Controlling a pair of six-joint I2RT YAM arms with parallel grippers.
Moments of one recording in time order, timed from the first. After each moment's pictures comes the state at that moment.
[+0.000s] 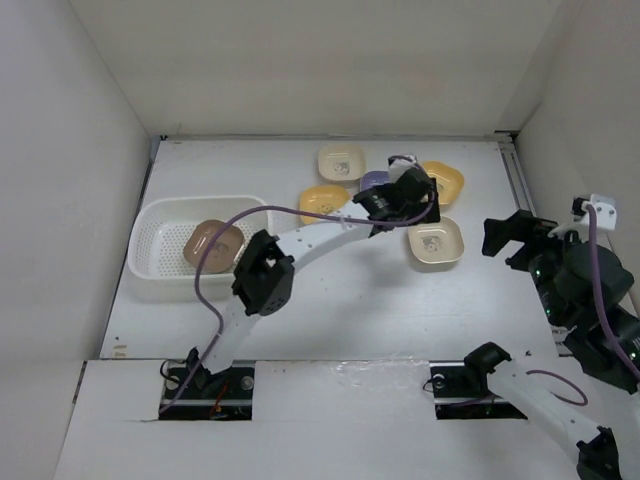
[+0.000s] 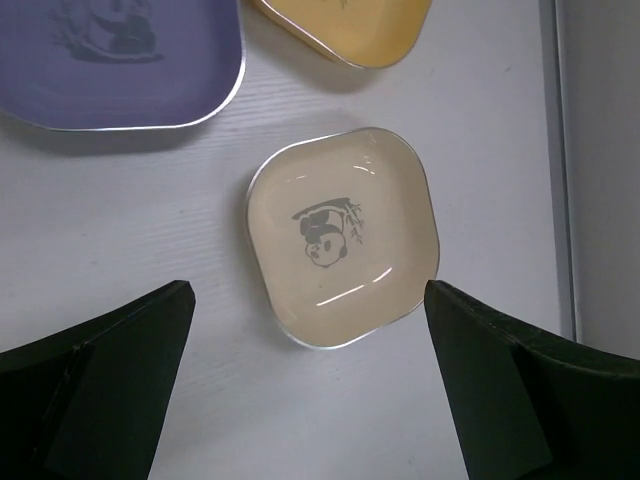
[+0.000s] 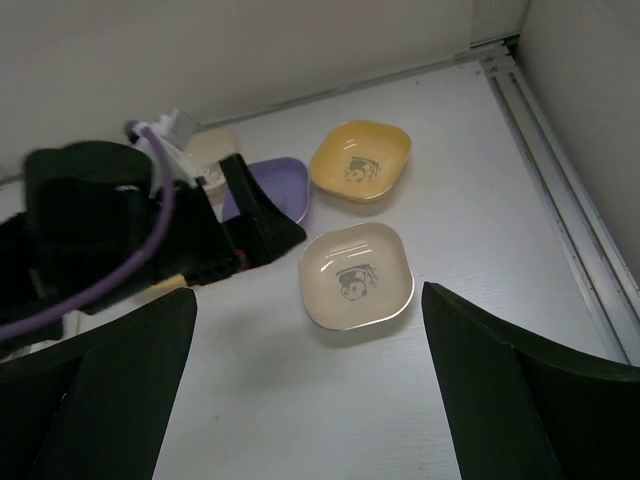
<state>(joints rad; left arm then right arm) -0.96 2.14 1.99 -0.54 -0.28 -0.84 0.51 0.59 1.23 -0.84 0.54 0.34</state>
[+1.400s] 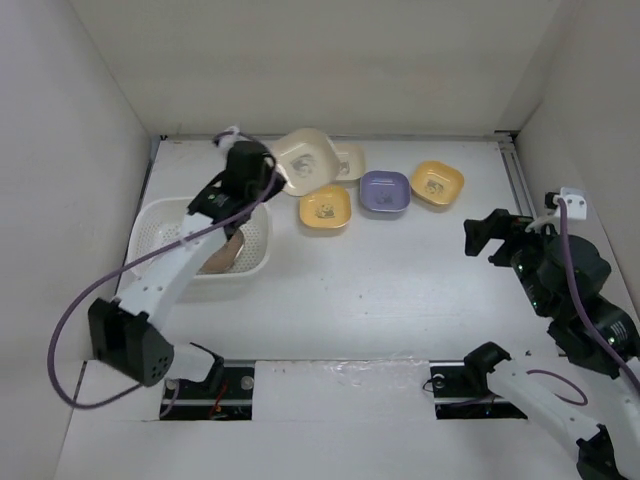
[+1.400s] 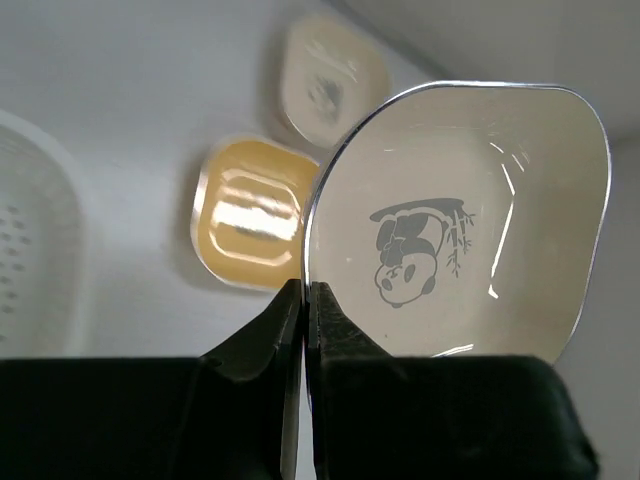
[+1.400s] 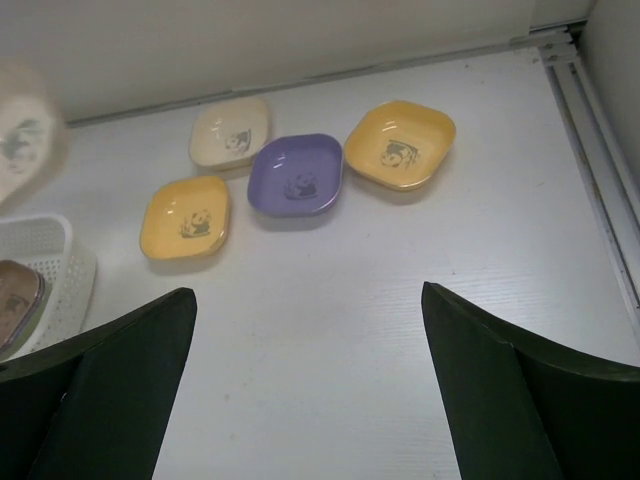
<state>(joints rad) -0.57 1.45 1.40 -0.49 -0.25 -0.86 0.51 0.58 1.20 -0.79 0.46 0.33</state>
